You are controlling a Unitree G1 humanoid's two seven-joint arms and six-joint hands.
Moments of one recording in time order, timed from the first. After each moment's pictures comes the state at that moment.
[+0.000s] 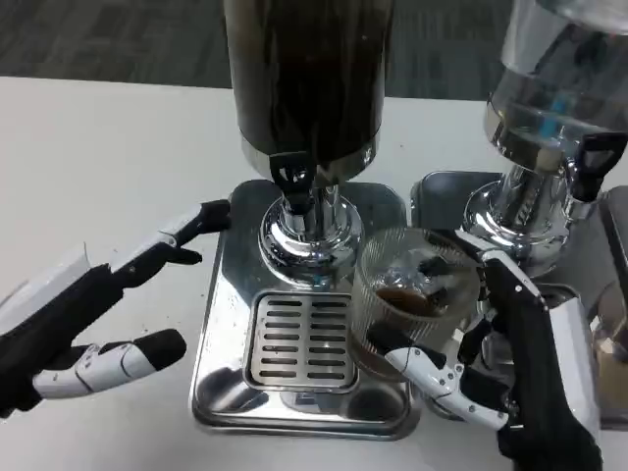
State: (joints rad) left arm -0.02 0.62 0.14 0.49 -0.16 -1.04 -0.75; right arm 0.38 -0.07 0.26 -0.12 -0.52 -0.40 -0.44
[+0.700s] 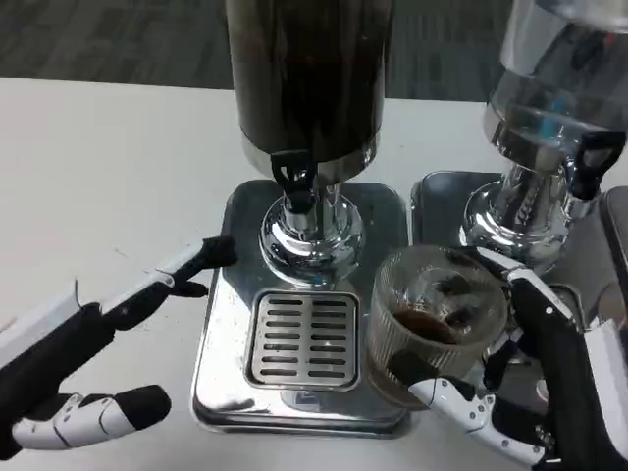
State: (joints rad) left arm 0.12 0.67 0.10 0.38 -0.31 -1.07 -0.80; right arm 0.52 -0.10 0.22 -0.27 -0.50 -0.44 -0.36
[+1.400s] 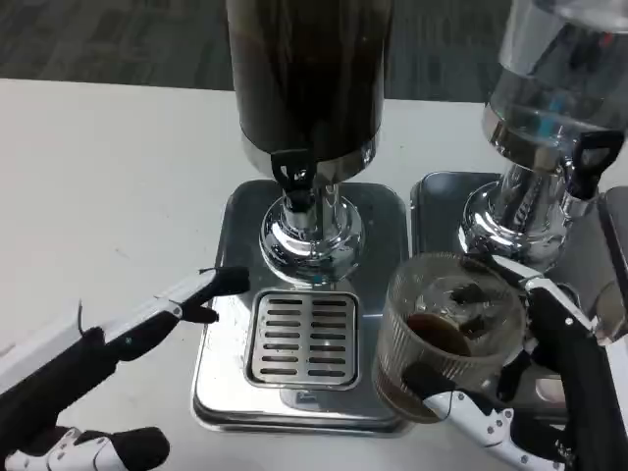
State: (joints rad) left arm 0.20 0.69 0.10 0.28 -0.36 -1.07 -0.84; right arm 0.59 -0.10 0.19 -0.33 -0.48 -0.47 -0.31
